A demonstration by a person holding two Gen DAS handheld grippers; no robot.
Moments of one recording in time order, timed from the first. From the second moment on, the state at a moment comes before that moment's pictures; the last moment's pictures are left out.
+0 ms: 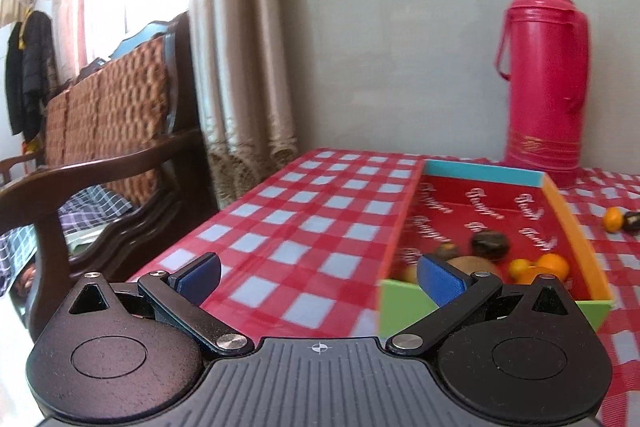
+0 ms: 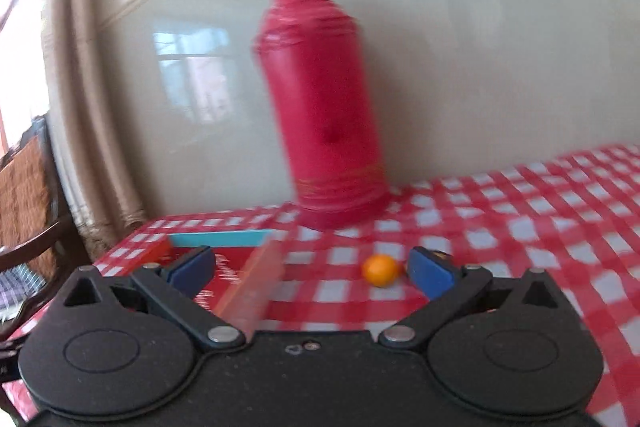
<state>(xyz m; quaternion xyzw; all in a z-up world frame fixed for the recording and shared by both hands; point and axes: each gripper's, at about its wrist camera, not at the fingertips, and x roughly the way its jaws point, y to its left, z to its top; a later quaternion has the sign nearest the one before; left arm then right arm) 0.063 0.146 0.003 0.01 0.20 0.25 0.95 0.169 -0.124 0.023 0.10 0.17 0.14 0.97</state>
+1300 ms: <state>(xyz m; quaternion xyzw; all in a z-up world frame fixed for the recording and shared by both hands) 0.233 -0.086 -0.014 0.04 0.23 0.04 0.97 0.205 -0.283 -0.005 0.11 0.18 -0.02 0.98</state>
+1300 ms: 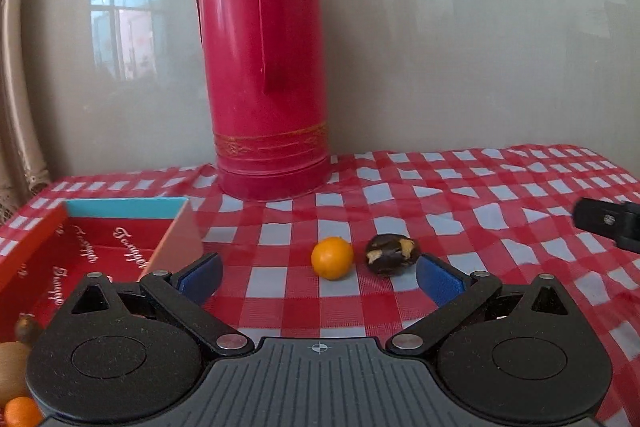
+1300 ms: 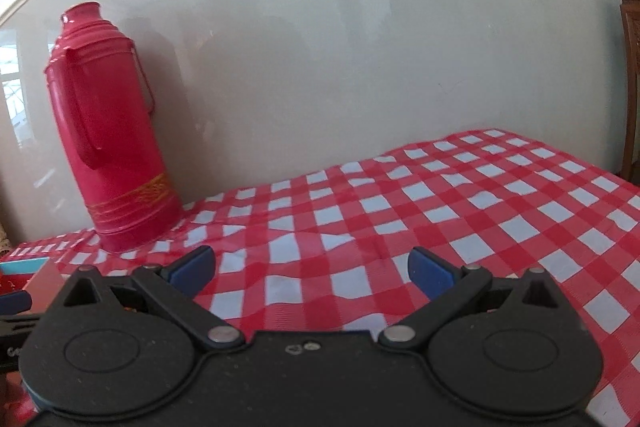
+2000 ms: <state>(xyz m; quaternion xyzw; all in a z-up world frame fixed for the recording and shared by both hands) 0.303 -0.082 -0.042 0.00 0.30 0.04 0.95 0.253 -0.281 -0.014 0.12 0.22 -0.02 0.97</state>
